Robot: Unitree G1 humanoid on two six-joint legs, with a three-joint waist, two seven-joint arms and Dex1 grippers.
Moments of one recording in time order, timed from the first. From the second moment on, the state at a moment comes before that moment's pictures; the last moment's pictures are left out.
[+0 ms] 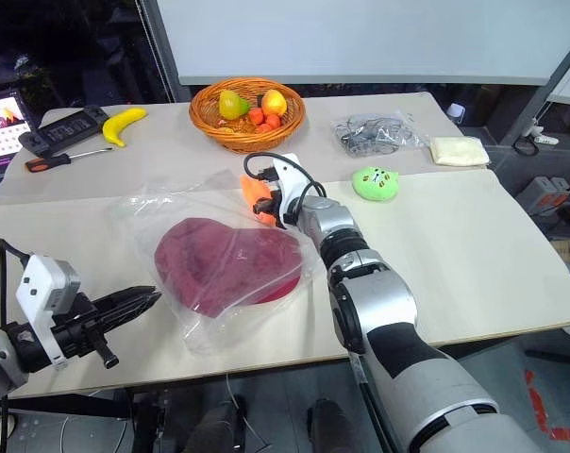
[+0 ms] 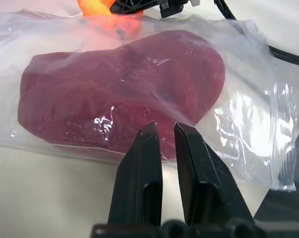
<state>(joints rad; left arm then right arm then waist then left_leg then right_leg) 0.32 0.86 0.59 -0.79 -0.92 0.79 -0.56 -1.32 -0.02 -0.09 1.25 0.07 0.31 0.47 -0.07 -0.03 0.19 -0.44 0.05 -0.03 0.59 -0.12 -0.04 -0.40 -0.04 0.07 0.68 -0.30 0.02</state>
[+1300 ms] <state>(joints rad) 0.31 0.76 0.57 -0.78 -0.94 0.78 -0.51 -1.26 -0.43 0.03 1.38 -0.25 0.06 0.05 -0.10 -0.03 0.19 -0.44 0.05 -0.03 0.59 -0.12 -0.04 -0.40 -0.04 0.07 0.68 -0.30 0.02</state>
